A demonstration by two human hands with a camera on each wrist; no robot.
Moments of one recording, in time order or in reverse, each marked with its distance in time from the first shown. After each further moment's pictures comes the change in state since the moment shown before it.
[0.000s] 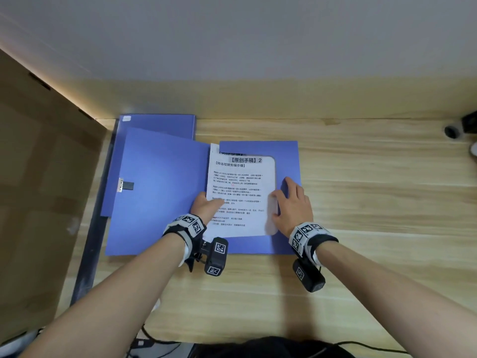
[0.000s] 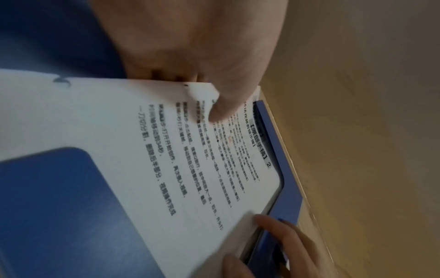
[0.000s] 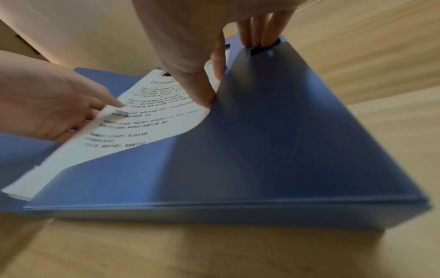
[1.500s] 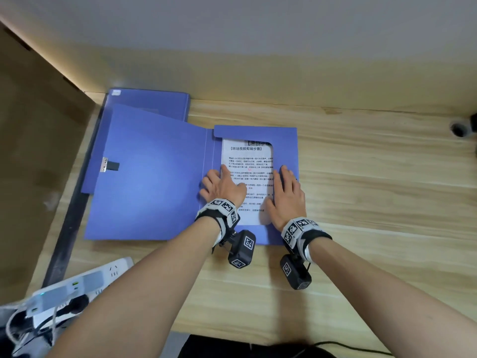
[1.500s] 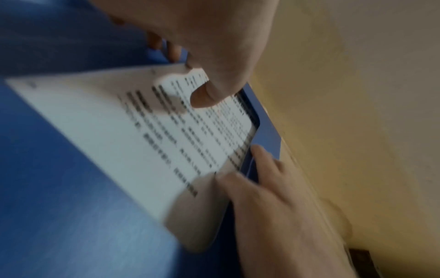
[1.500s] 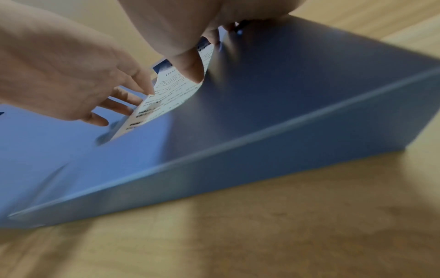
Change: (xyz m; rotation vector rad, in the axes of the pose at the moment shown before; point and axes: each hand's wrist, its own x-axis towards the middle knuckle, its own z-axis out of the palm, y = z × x) left_hand -0.017 0.024 0.095 0.605 0.282 0.178; right_hand -0.003 0.021 0.025 0.135 0.090 -0.008
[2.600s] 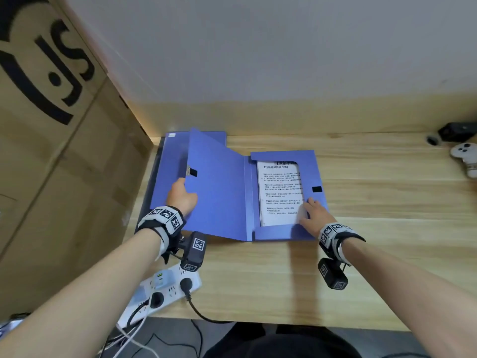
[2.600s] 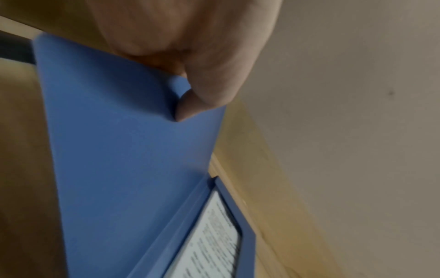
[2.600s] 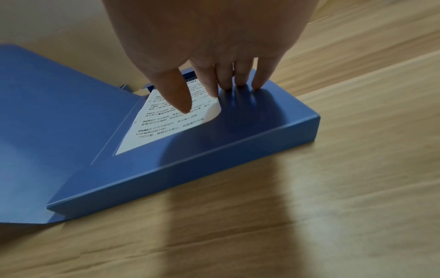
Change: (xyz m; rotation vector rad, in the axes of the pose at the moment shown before) left_hand -0.025 -0.185 -0.202 -0.448 0.044 0.124; right_hand -0.058 -0.036 -0.015 0.020 -0.249 0.155
